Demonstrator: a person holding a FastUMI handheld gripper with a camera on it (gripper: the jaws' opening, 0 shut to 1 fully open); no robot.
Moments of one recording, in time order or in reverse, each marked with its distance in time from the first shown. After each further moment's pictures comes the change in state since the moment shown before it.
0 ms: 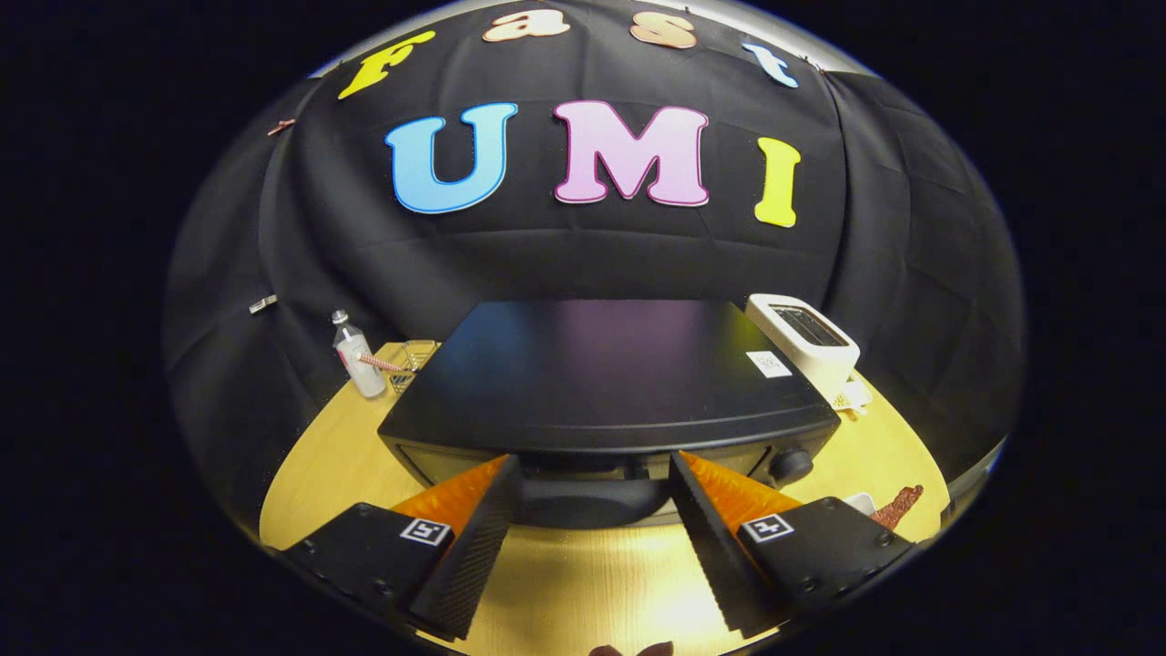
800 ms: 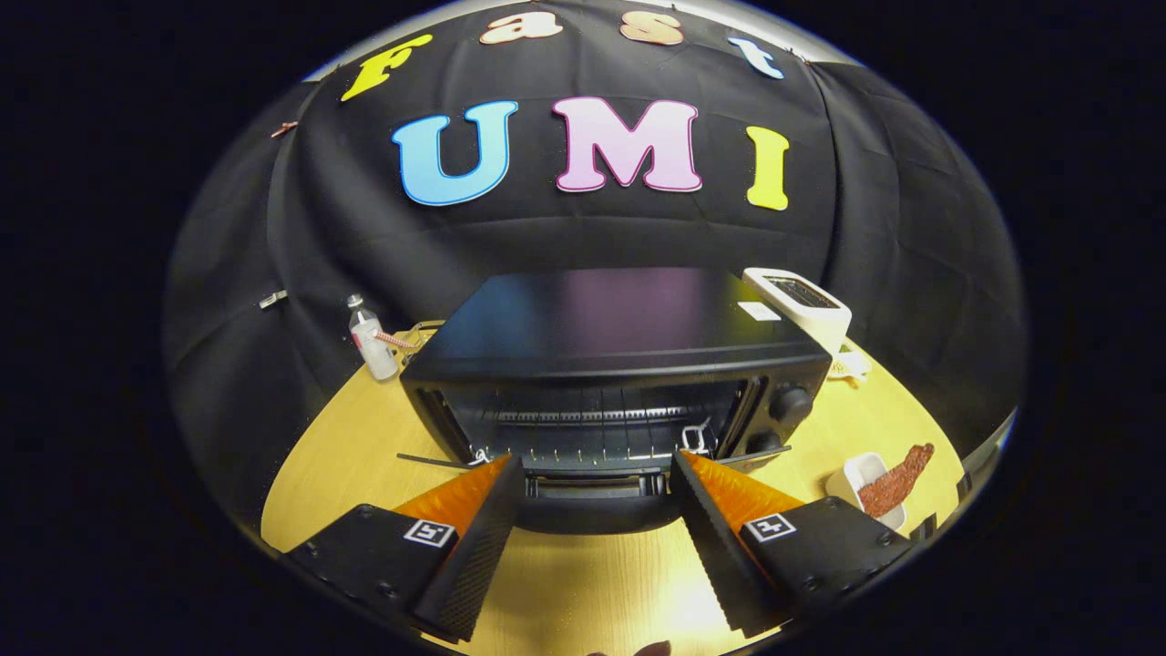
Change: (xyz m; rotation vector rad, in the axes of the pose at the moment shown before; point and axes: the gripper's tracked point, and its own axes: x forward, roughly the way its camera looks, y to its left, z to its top) arm -0.047 0.001 -0.062 0.049 0.013 0.010
